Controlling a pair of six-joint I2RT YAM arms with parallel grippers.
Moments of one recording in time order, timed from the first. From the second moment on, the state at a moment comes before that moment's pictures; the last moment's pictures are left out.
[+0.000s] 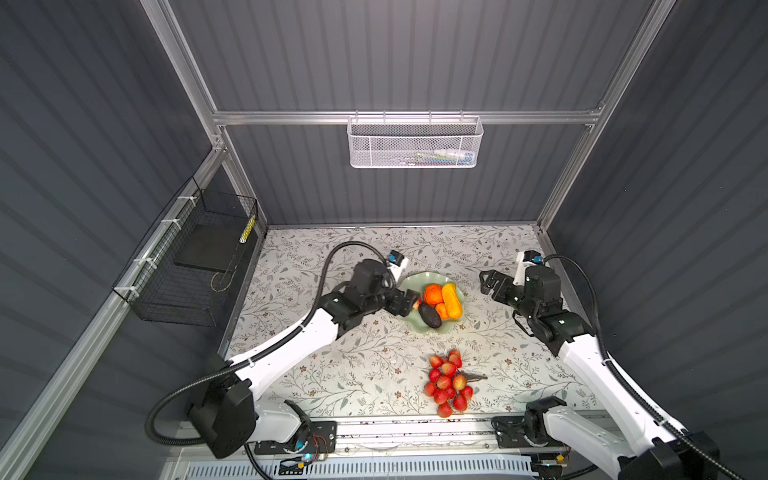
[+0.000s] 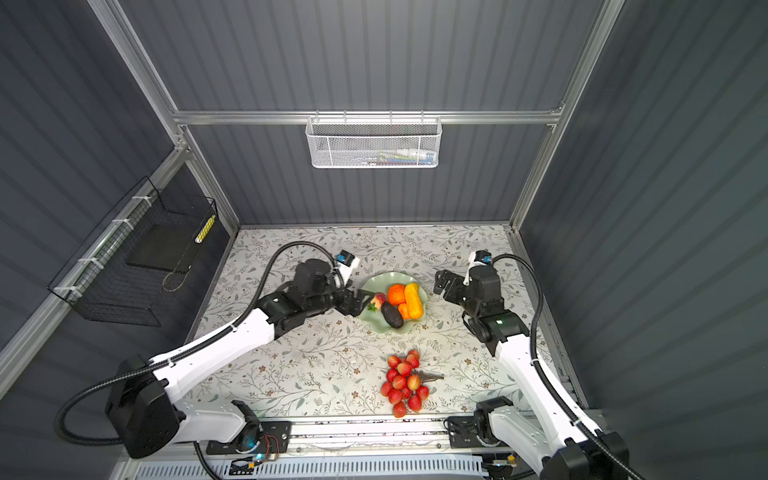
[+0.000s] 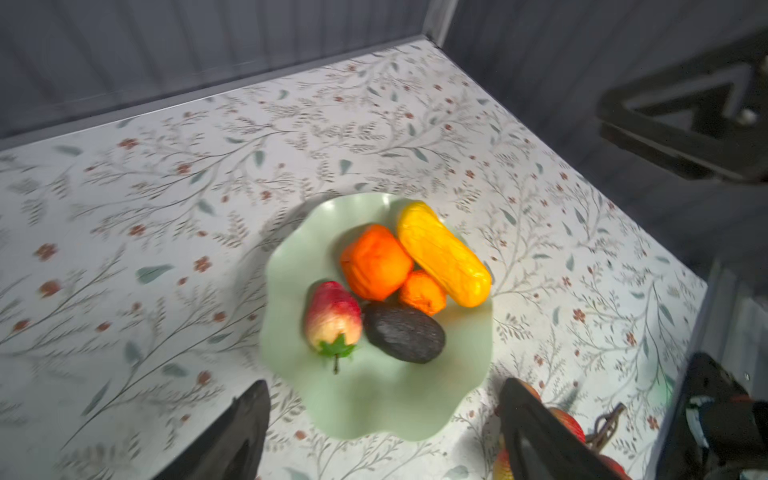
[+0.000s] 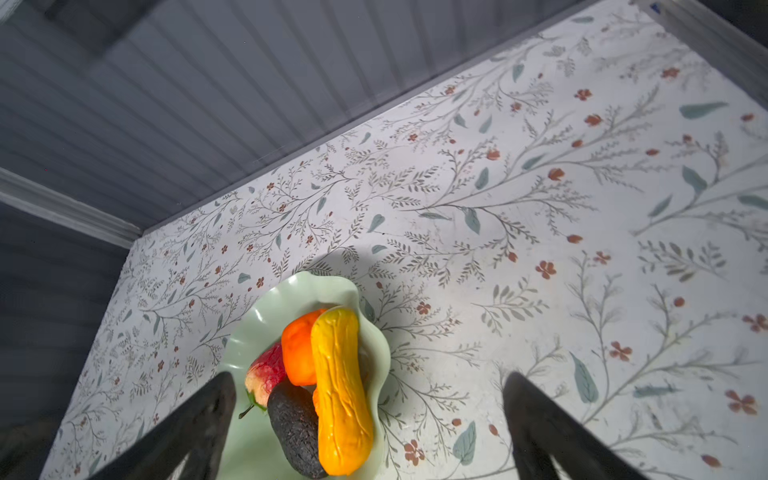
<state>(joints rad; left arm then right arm) -0.81 1.41 1.08 -0.26 0.11 -0.11 0.17 0.98 0.73 -0.27 -0.04 0.56</state>
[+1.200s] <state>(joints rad) -1.32 2.08 1.53 -0.49 0.10 0.20 -0.14 0.90 0.56 -0.21 -0.40 0.68</state>
